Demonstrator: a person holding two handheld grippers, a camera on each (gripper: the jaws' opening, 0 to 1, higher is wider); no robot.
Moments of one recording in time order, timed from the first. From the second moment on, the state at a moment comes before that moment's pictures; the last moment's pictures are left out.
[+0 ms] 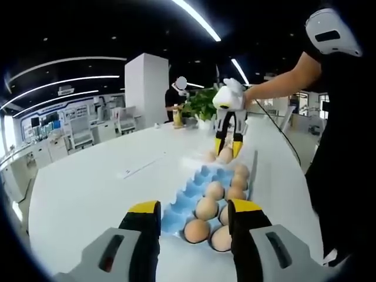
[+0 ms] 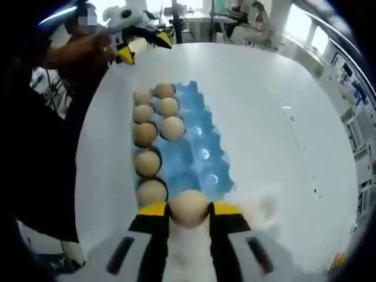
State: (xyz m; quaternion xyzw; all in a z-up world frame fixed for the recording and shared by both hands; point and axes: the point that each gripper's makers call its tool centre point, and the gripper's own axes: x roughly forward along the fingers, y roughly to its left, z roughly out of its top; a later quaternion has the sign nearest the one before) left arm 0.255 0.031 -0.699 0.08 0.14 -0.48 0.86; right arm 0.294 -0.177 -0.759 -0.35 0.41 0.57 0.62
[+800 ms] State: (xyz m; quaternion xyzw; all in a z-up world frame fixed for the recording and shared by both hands) left arm 0.257 0.032 -0.696 0.08 0.14 -0.48 0.86; right arm 0.282 -0.122 -0.768 -0.36 0.39 0.62 0.58
